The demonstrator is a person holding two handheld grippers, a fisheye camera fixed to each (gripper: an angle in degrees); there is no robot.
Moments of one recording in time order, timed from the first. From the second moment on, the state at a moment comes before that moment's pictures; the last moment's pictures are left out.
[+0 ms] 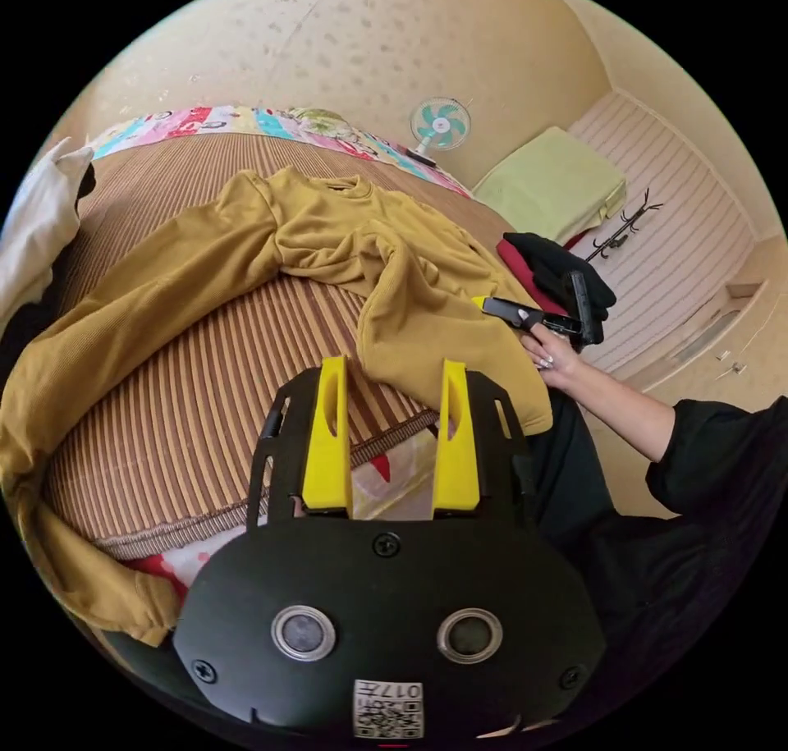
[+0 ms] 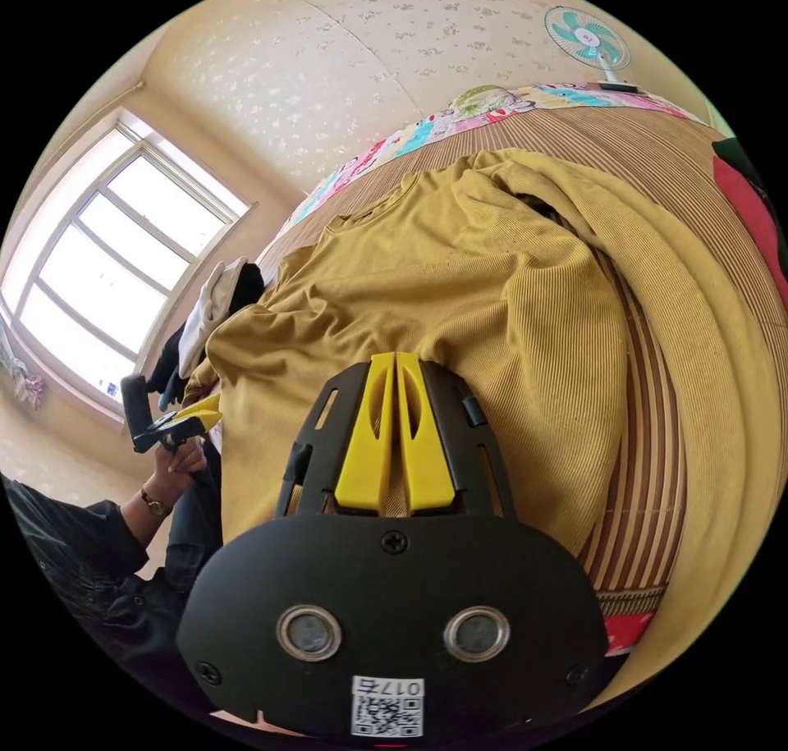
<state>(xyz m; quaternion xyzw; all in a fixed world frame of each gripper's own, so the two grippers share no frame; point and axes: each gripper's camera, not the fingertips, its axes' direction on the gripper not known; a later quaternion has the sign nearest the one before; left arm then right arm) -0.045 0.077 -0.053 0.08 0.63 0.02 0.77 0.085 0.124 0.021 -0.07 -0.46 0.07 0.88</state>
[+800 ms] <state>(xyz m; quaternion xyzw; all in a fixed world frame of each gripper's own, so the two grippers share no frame) -0.250 0.165 -0.039 0.00 0.55 -0.36 0.75 -0.041 0.146 -0.071 -0.13 -0.20 -0.09 0.97</state>
